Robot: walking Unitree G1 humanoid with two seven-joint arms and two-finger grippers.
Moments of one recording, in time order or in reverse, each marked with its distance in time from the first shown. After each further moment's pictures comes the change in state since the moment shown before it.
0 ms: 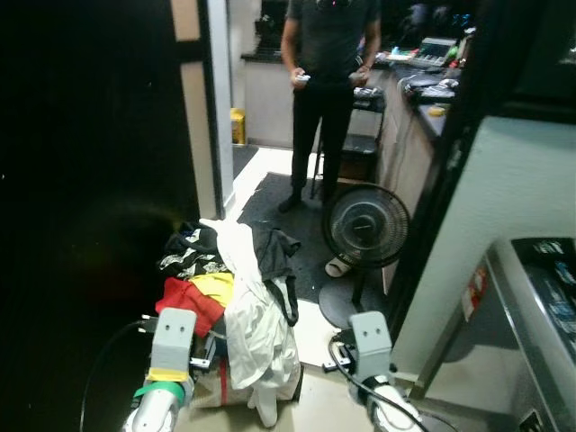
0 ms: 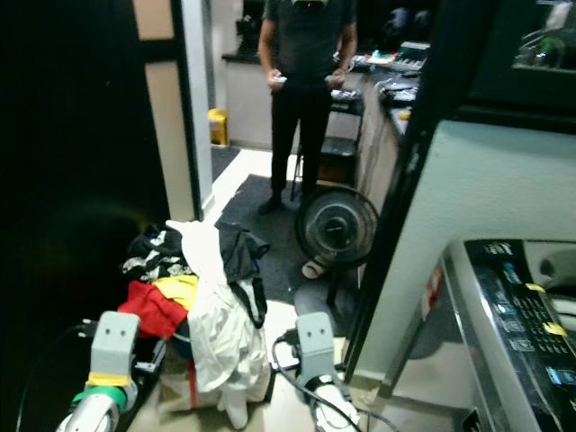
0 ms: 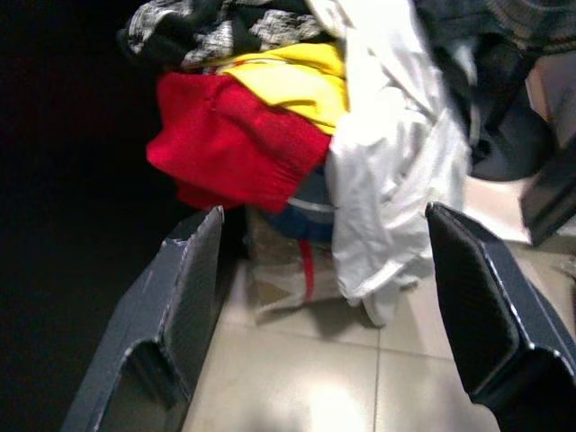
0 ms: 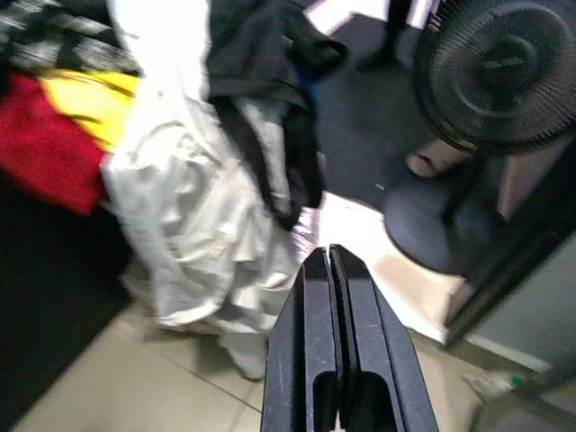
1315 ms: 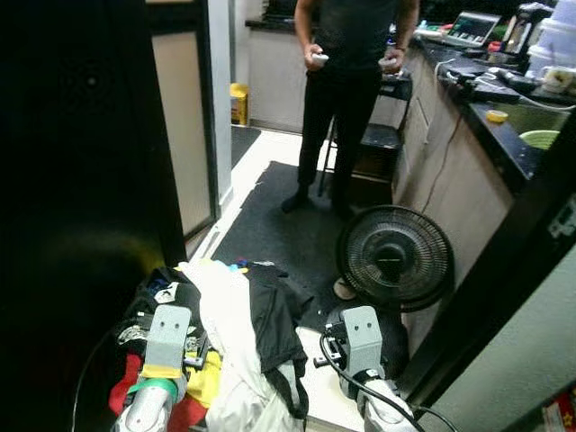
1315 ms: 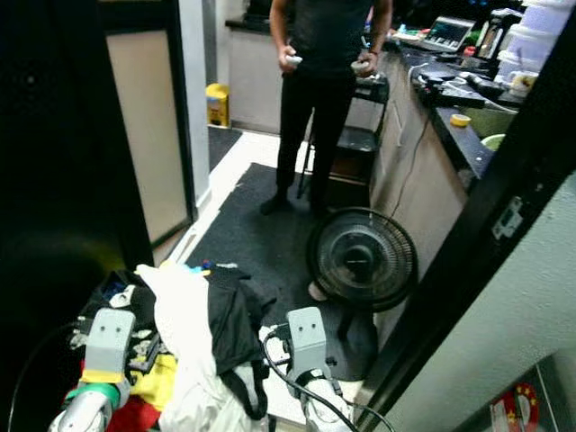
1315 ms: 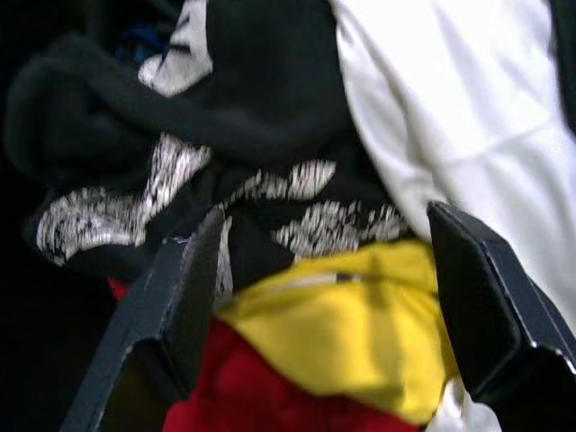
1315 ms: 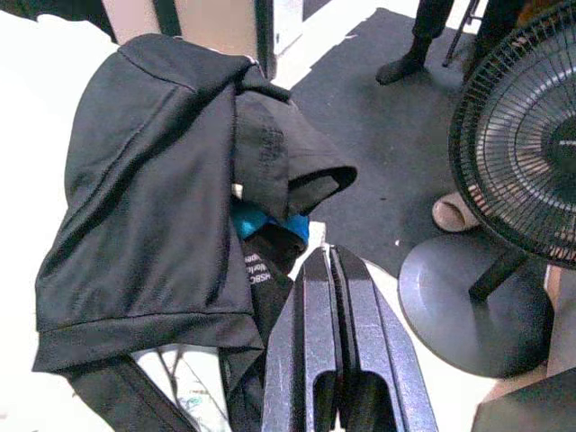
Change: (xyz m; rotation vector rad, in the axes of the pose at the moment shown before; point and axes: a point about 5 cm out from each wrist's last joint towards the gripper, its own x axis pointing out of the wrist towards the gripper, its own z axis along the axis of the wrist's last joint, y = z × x) left arm -0.001 0.009 -0.010 0.040 0.057 -0.020; right arm 0.004 0.011 0.007 -0.013 -0.020 0.036
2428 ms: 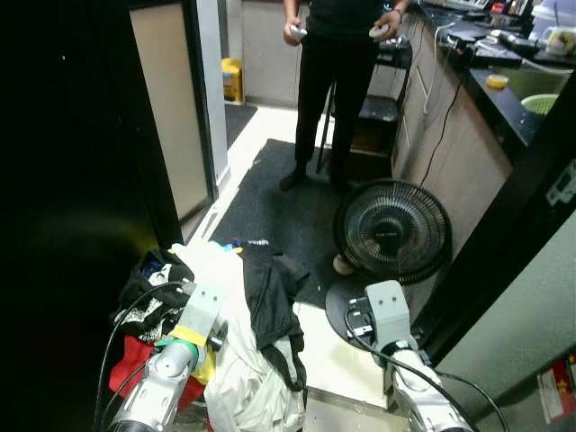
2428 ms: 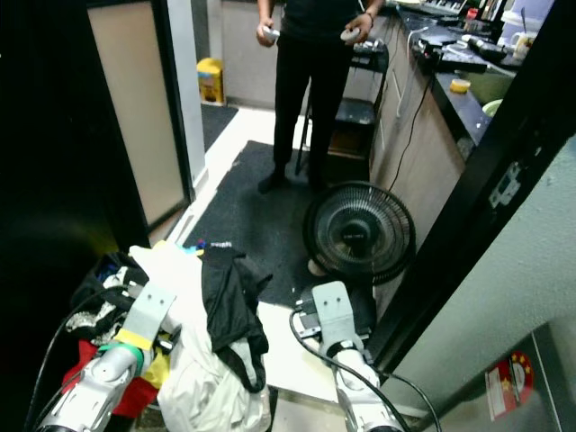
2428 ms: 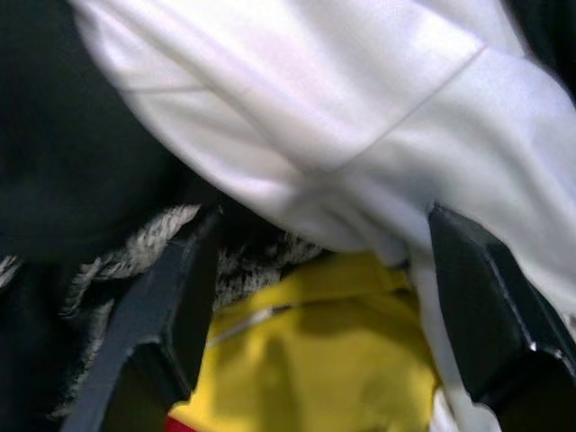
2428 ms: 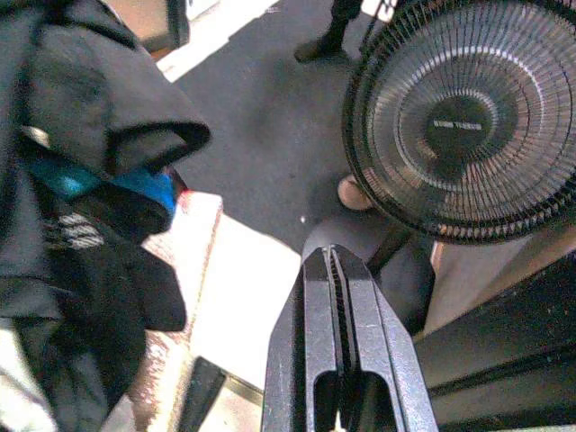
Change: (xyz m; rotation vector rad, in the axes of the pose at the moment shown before) left arm 0.050 -0.018 0.042 0.269 0.116 -0.126; right arm 0.017 -0.058 0.031 -0.175 -0.034 -0.161
